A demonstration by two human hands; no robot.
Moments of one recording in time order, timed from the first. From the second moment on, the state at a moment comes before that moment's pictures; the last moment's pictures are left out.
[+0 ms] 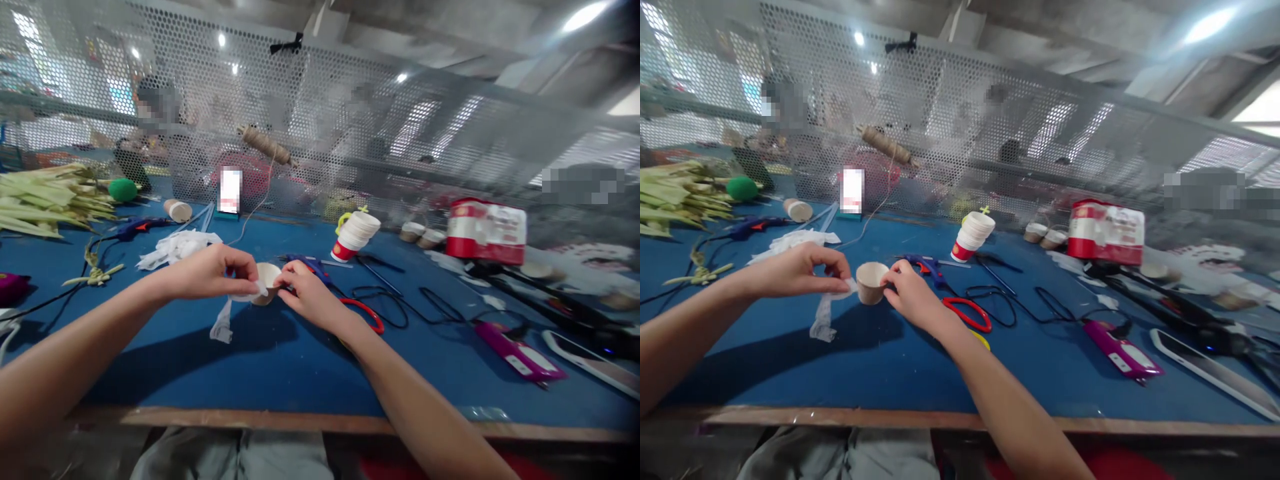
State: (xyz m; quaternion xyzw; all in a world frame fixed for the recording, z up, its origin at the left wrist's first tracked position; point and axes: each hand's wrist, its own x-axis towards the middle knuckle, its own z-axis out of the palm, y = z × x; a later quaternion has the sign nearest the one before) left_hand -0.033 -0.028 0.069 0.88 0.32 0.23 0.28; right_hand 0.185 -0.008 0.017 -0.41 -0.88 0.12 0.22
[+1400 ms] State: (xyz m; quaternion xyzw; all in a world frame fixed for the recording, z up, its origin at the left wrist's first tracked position) left_hand -0.045 0.017 0.020 0.87 0.37 0.18 0.28; right_hand 0.170 -0.036 -0.003 -0.44 -0.79 0.12 0.41
